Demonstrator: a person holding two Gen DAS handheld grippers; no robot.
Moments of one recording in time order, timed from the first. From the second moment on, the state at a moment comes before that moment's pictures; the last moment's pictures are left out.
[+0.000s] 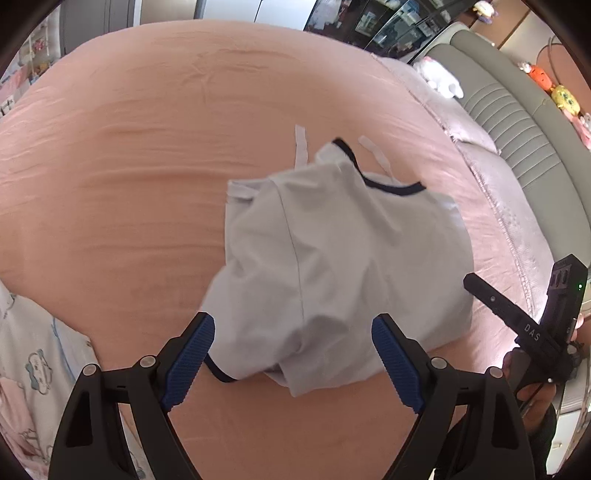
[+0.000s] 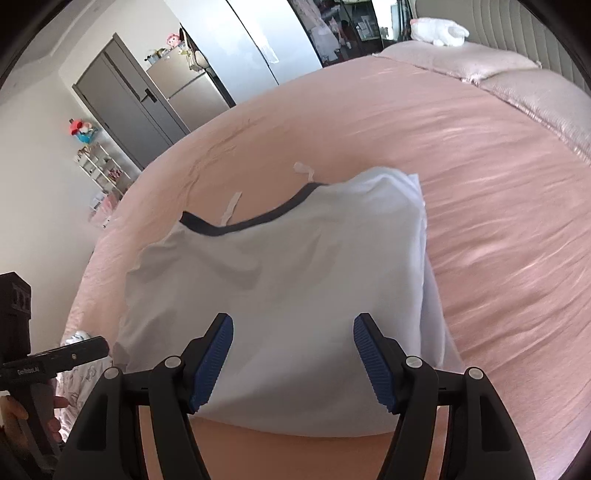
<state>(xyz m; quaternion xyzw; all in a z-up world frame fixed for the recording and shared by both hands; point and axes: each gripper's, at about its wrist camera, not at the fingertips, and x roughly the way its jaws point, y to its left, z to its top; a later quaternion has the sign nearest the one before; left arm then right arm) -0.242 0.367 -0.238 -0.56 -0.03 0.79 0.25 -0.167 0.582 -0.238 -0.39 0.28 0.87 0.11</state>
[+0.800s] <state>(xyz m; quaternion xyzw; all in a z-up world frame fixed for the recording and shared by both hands) -0.247 0.400 -0.256 -0.56 0.00 0.81 0.16 -0.164 0.607 -0.267 -0.40 0.37 0.83 0.10</state>
